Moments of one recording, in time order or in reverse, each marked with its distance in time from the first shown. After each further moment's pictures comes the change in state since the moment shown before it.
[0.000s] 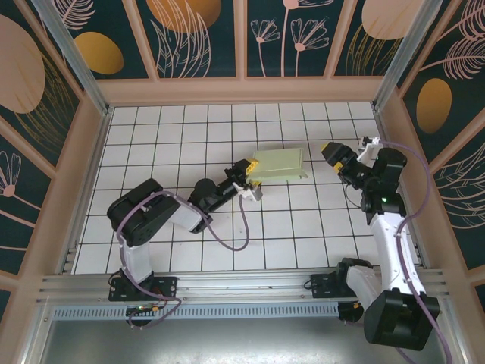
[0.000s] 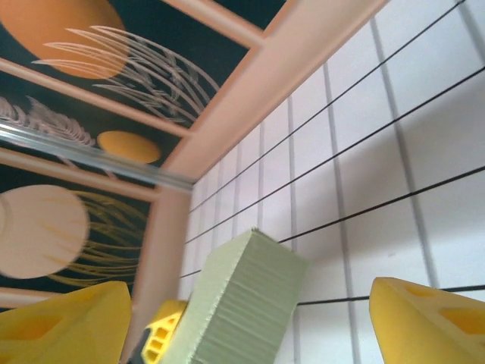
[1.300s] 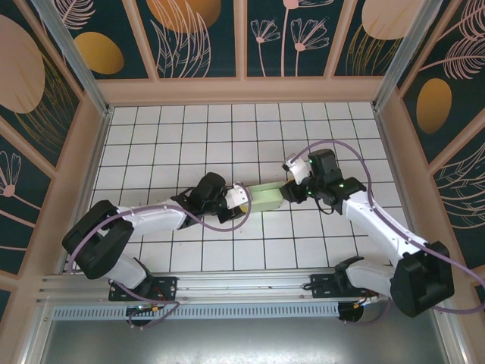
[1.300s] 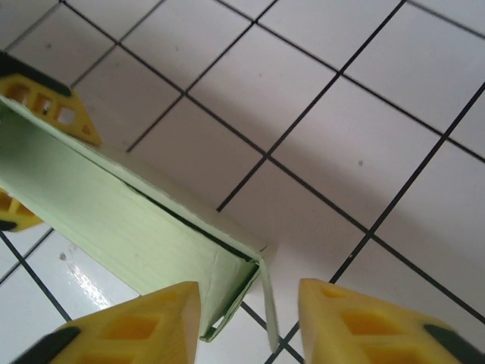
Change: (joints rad) left arm 0.000 -0.341 0.070 -1.276 0.063 -0.549; right arm 0.563 0.261 0.083 -0.322 0.389 -0.972
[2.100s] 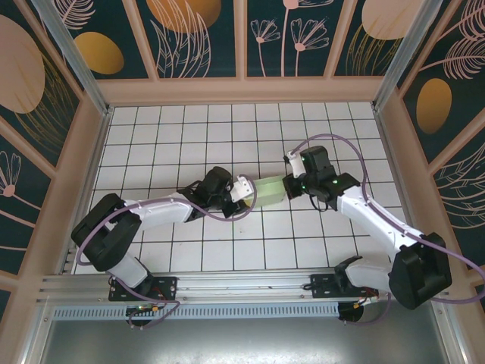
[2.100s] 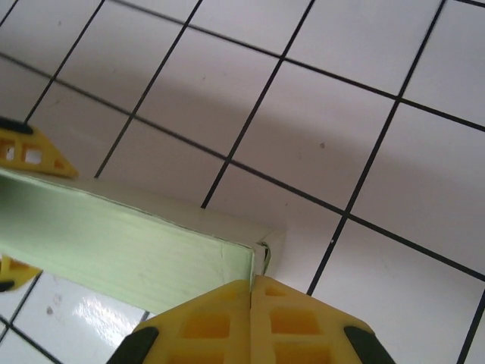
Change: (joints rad) left arm 0.001 0.077 0.108 -0.061 -0.044 -0.083; right arm 0.070 0.045 0.039 0.032 0.198 0.312
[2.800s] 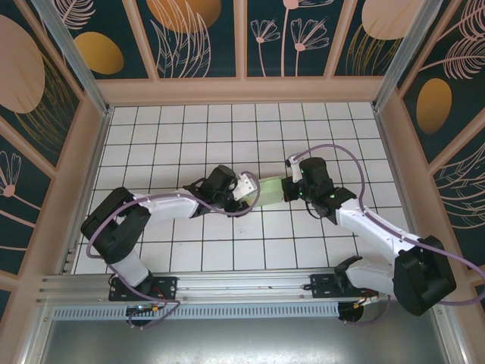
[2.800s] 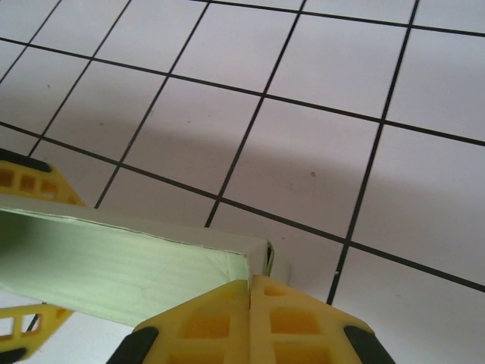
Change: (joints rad) left arm 0.005 0.079 0.048 -0.043 0.008 -0.065; right arm 0.034 -0.048 -0.166 0.249 0.064 0.072
